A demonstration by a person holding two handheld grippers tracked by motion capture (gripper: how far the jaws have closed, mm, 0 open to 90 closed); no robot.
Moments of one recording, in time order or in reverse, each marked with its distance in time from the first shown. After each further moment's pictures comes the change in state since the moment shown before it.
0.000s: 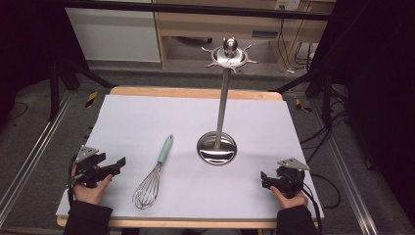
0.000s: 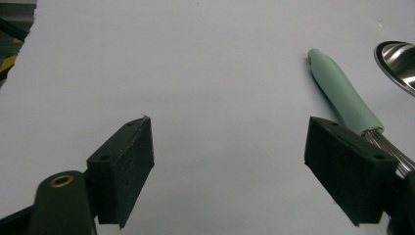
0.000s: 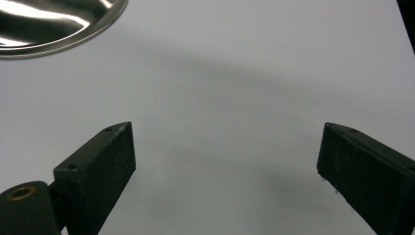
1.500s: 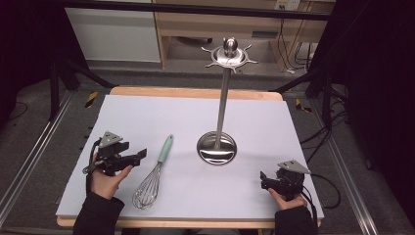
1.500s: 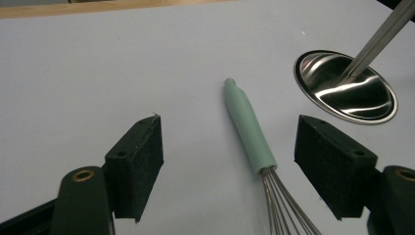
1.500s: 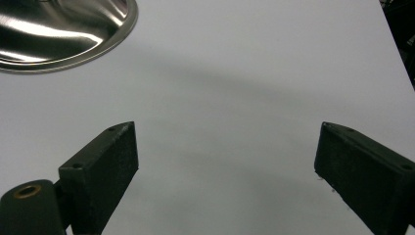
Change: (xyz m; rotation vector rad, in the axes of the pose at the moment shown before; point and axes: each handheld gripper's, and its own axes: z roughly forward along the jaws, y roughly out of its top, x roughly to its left) left arm -0.066 0.053 0.006 0.042 -0.121 0.118; right arm 0.008 -0.001 -0.010 -0.044 -0.006 0.034
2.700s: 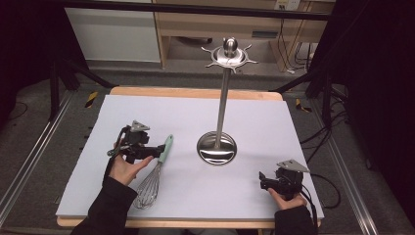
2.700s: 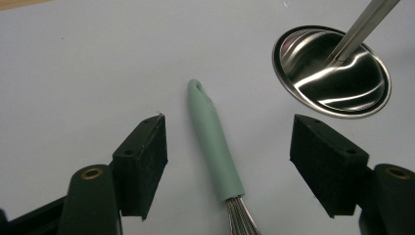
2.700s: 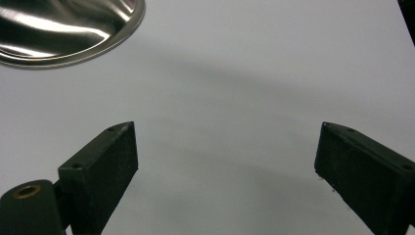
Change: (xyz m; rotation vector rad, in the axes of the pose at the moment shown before) left arm -0.032 0.035 0.042 0.154 -0.027 0.078; right arm 0.000 0.001 0.003 0.017 0.025 -0.010
